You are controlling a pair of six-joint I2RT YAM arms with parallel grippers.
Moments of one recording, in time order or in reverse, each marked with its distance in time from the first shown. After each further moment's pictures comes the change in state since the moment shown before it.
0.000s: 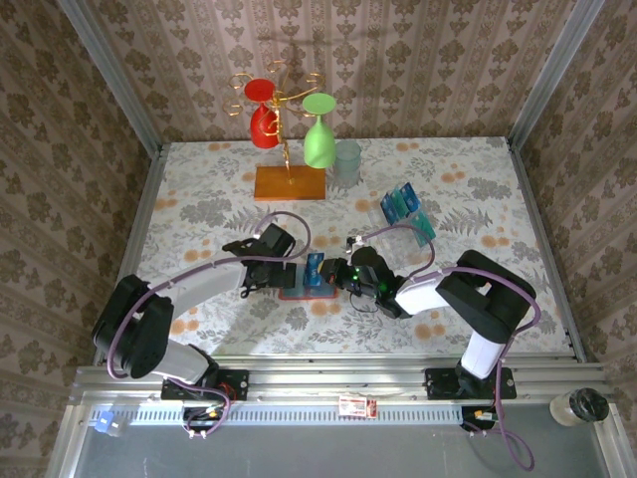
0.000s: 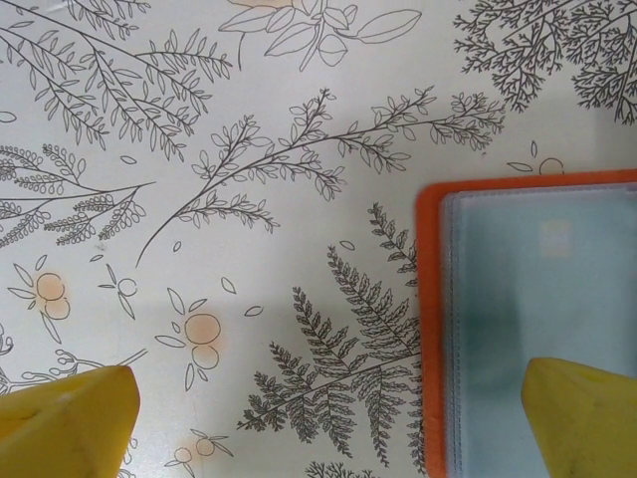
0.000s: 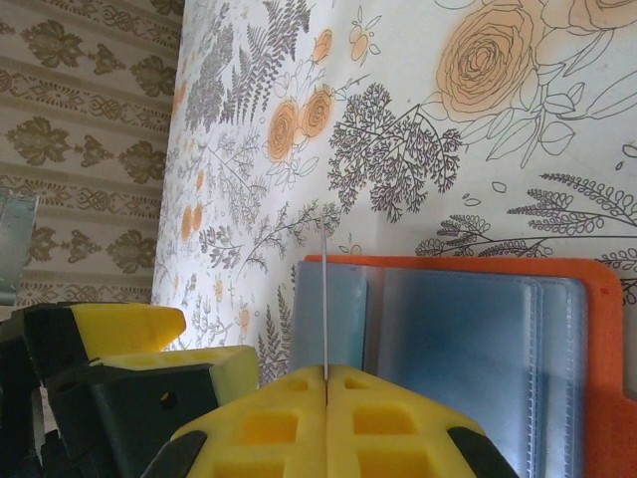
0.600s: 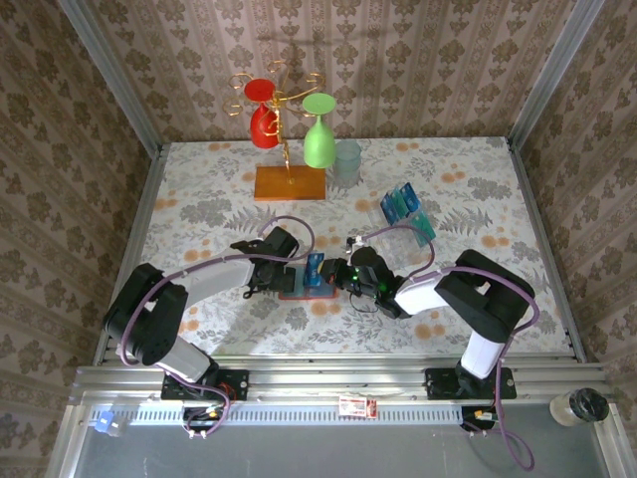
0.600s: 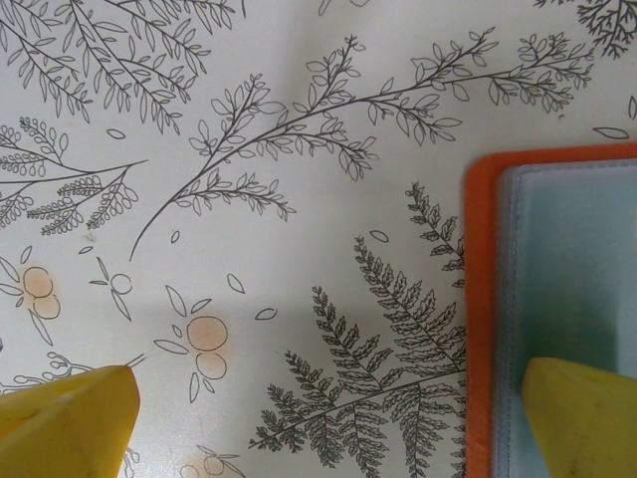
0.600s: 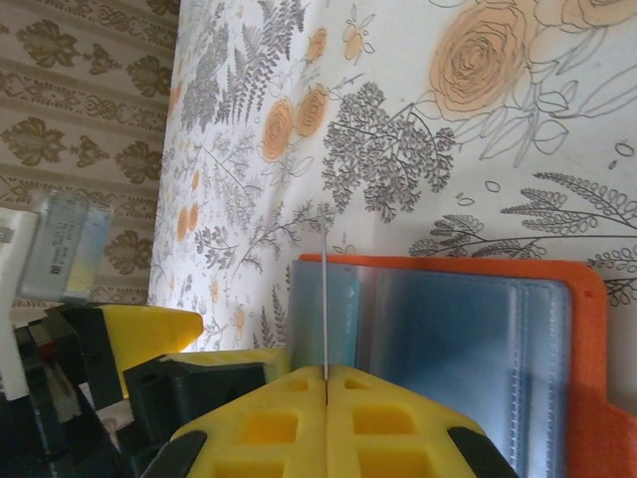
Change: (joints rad) left arm 0.000 0.084 0.000 -0.001 -0.031 0.006; right arm 0.000 0.013 0.000 0.005 0.003 0.000
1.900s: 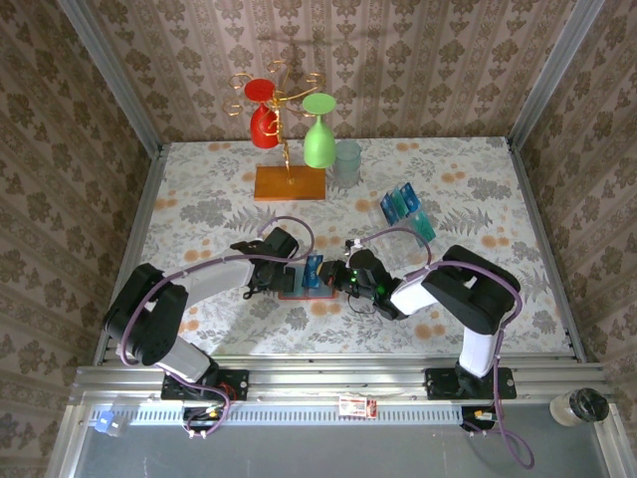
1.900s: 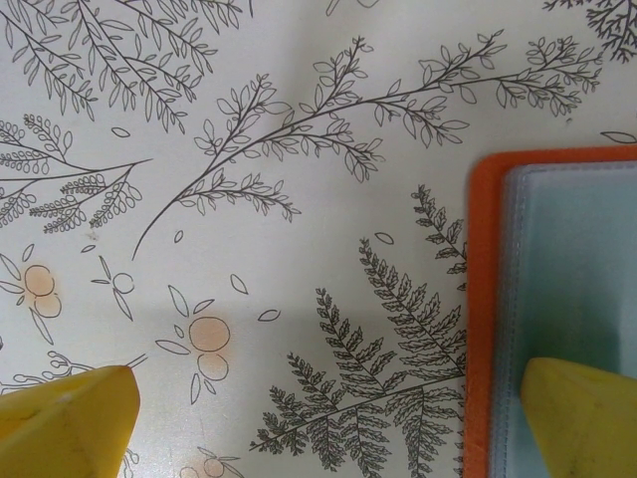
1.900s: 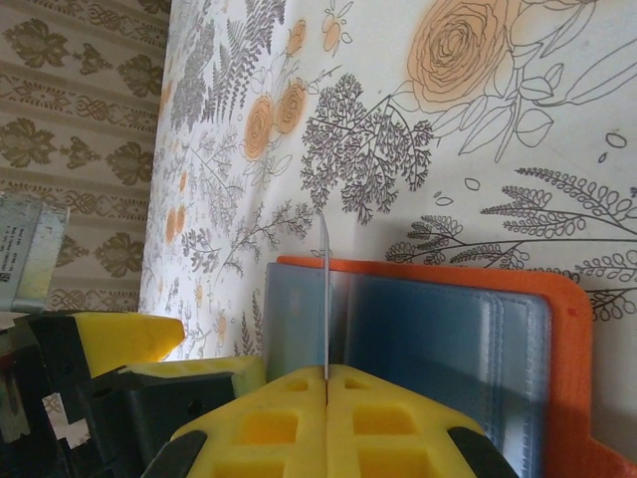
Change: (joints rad) left arm 0.000 0.000 -0.007 0.008 -0.006 -0.011; right arm 0.000 0.082 0.000 0.089 0.000 0.008
